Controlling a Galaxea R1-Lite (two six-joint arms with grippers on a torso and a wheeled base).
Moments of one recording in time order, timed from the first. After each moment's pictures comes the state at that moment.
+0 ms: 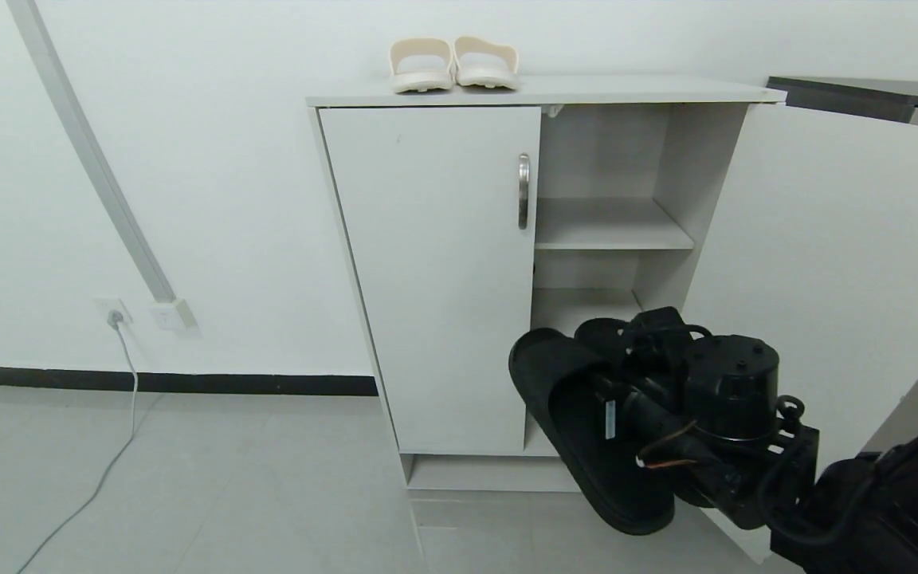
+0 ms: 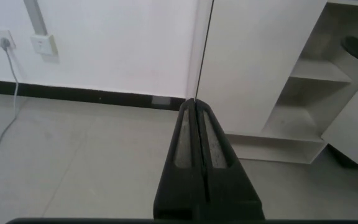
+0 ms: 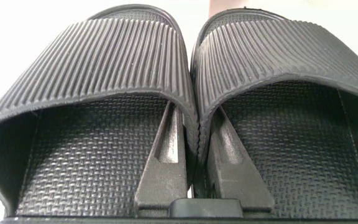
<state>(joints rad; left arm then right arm) 0.00 0.00 0.00 0.00 0.05 -0.09 0.72 1.89 -0.68 -1.01 -0.41 0.10</state>
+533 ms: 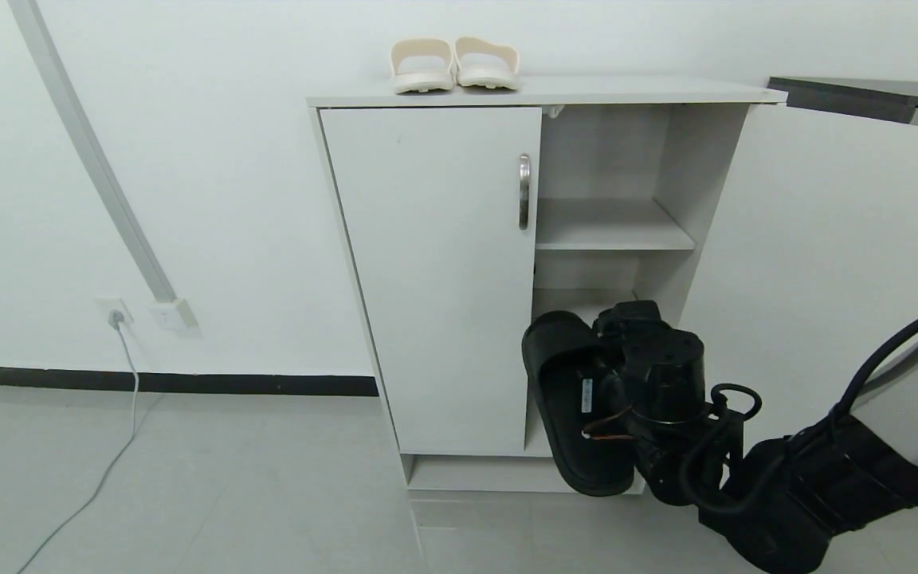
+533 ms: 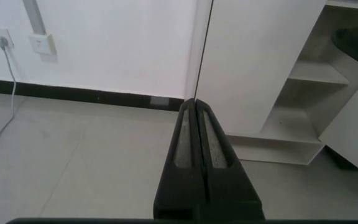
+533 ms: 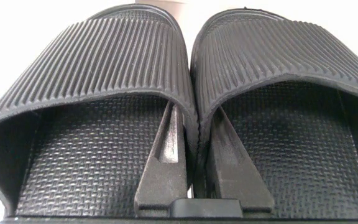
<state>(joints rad) 0.00 0.00 0.00 0.00 0.06 -0.09 0.74 2.02 -0.83 -0.98 -0.68 0.13</state>
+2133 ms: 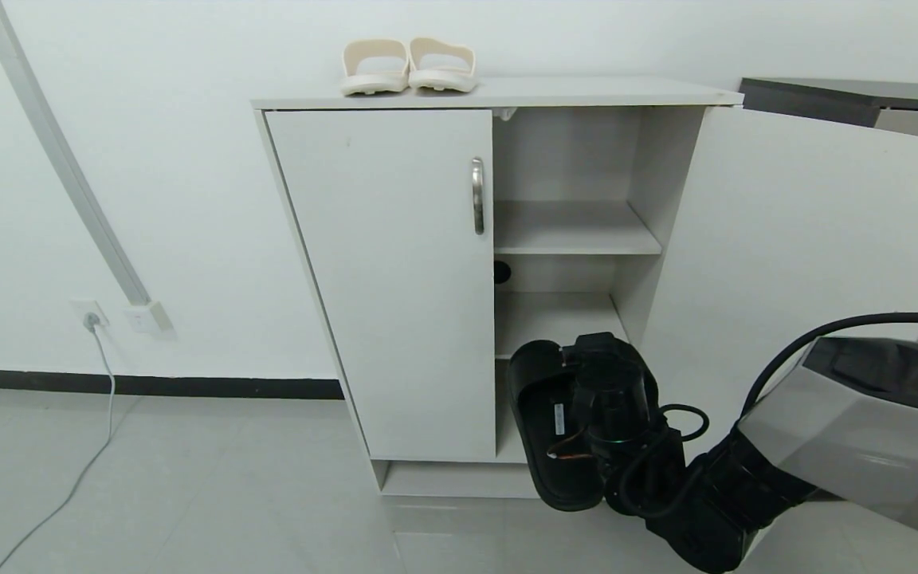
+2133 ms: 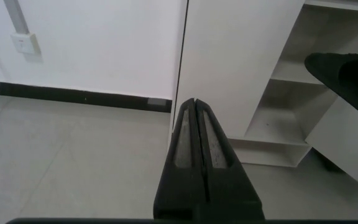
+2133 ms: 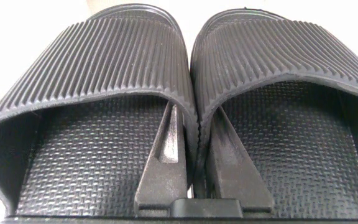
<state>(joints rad) 0.00 0.00 0.00 0.00 0.05 -0.10 0.74 2.20 -0.92 -1.00 -0.68 0.13</state>
